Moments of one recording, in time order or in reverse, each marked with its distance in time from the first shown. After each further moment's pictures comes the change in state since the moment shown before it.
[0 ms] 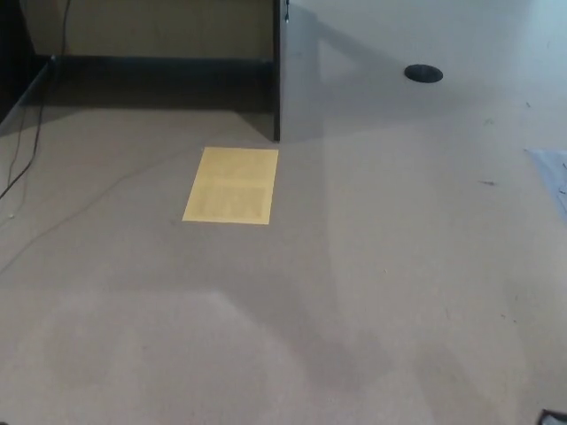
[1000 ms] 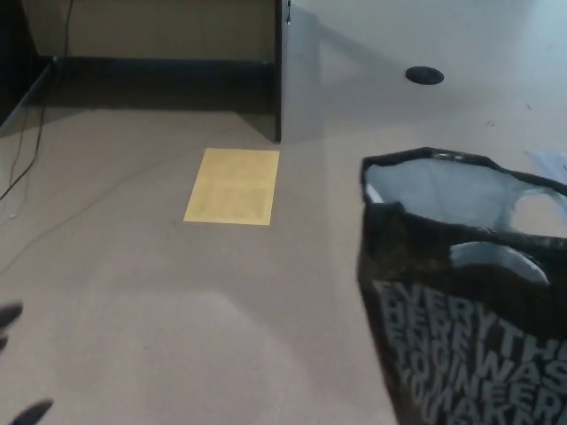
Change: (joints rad) left_arm 0.076 0.013 0.020 -0.457 -0.046 -0.260 -0.020; right_arm 0.066 -0.040 0.006 0.133 -0.001 -0.306 -0.057
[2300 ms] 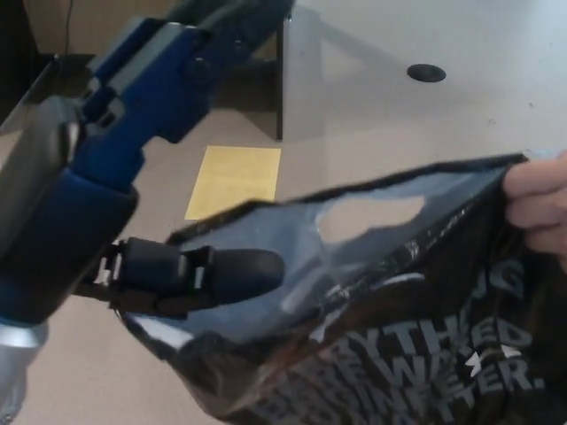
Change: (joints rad) left_arm -0.346 0.035 -0.222 -1.163 0.056 0.492 -0.108; right_arm -0.058 0.002 0.004 -0.002 0.001 -0.001 0.005
